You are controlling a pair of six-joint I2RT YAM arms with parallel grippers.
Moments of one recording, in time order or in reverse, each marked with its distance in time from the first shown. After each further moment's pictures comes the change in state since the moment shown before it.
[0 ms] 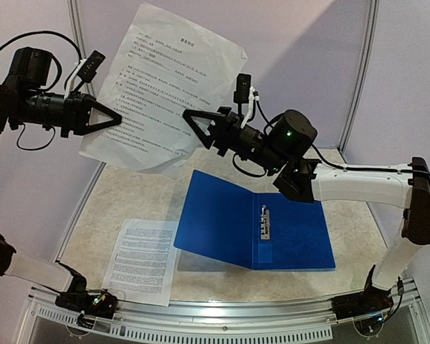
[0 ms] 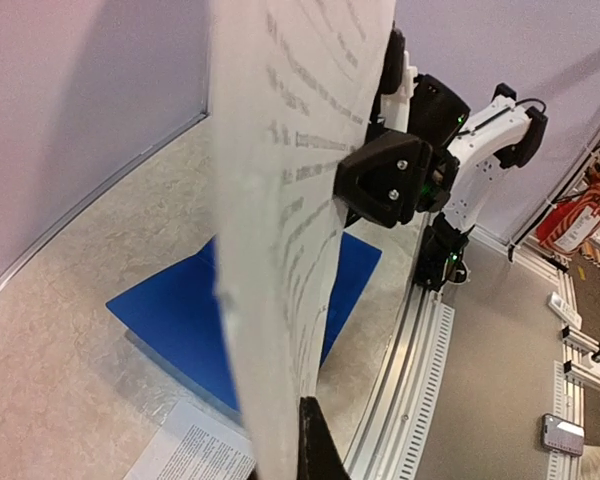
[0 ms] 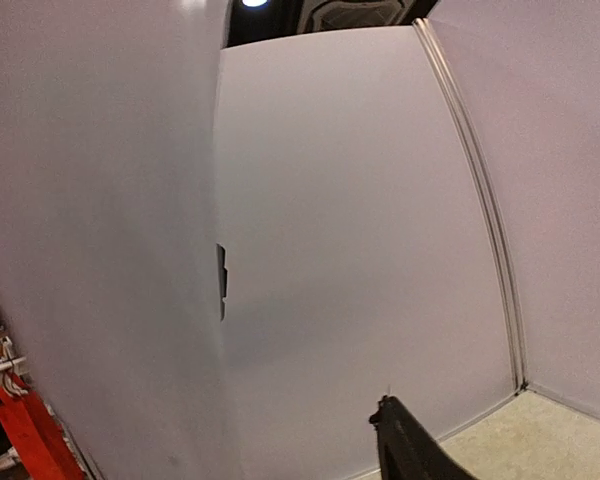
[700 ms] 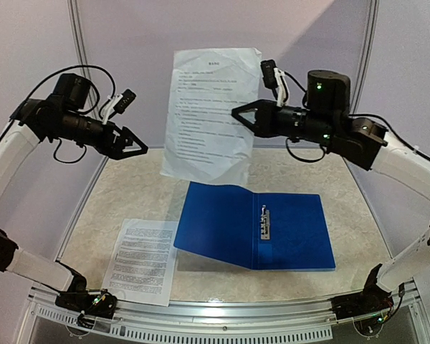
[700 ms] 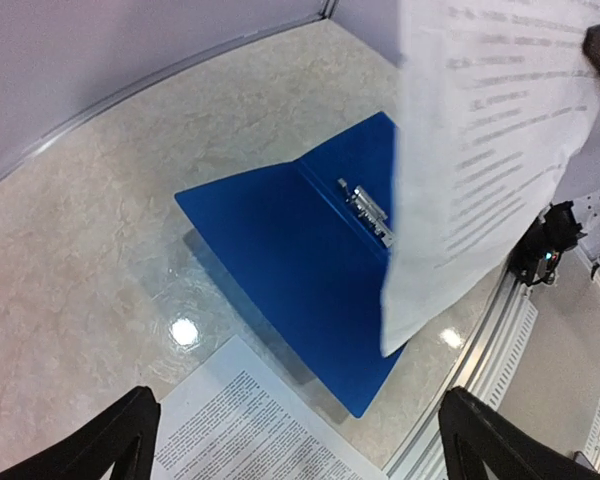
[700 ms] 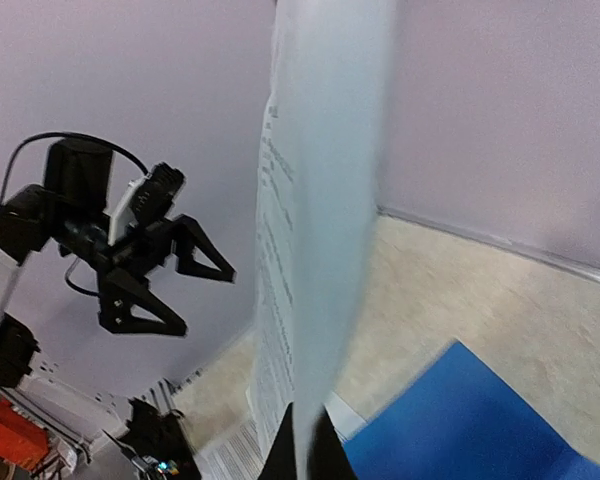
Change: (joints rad) left arm 0.006 0.039 -0.338 0.191 -0.254 -0.090; right arm -0.112 -0.274 0.181 -1.025 0.128 -0.019
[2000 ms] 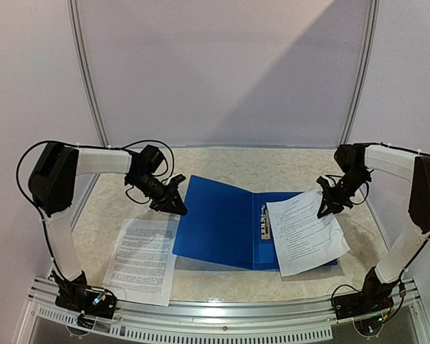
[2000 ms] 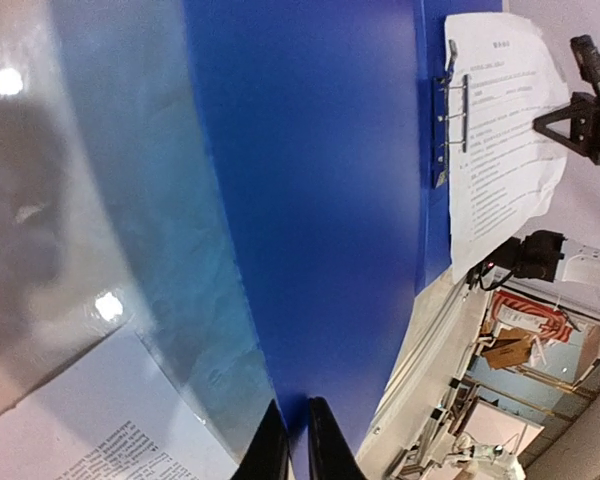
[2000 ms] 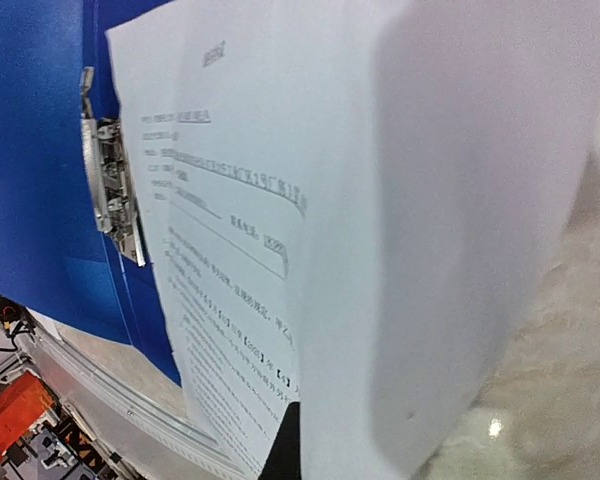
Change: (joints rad) left arm -0.071 0.643 -0.308 0.387 0.266 -0.390; right arm -0.769 0.227 -0.331 -0.888 -0.304 -0.341
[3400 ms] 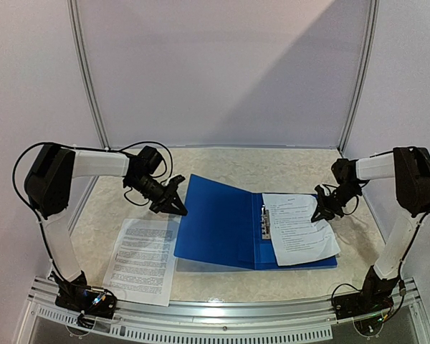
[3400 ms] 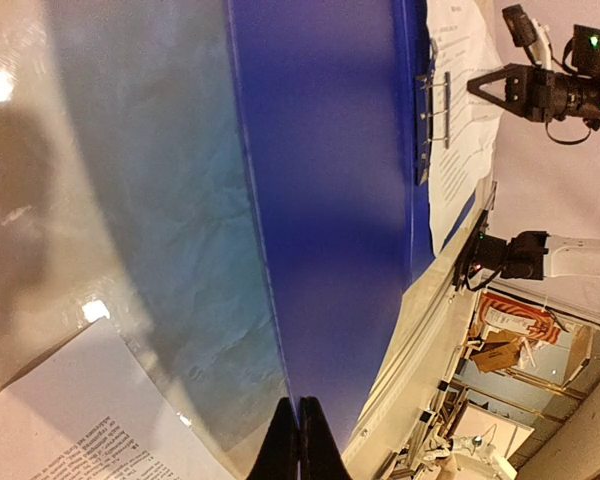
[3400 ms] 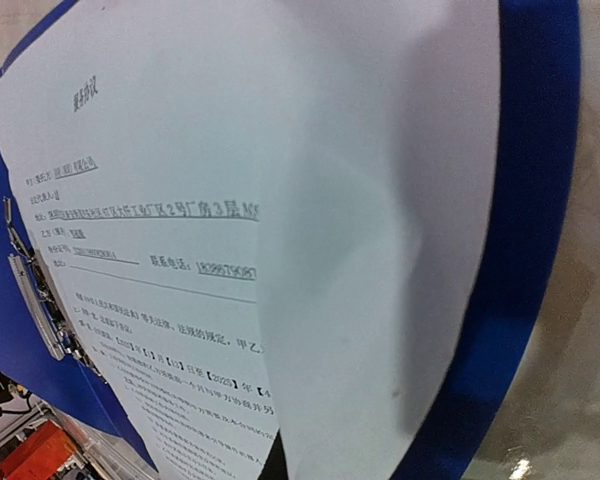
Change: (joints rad) left arm -0.004 -0.040 -0.059 0.063 0.031 -0.050; right arm -0.060 0.192 -0.102 0.348 -0.039 0.062
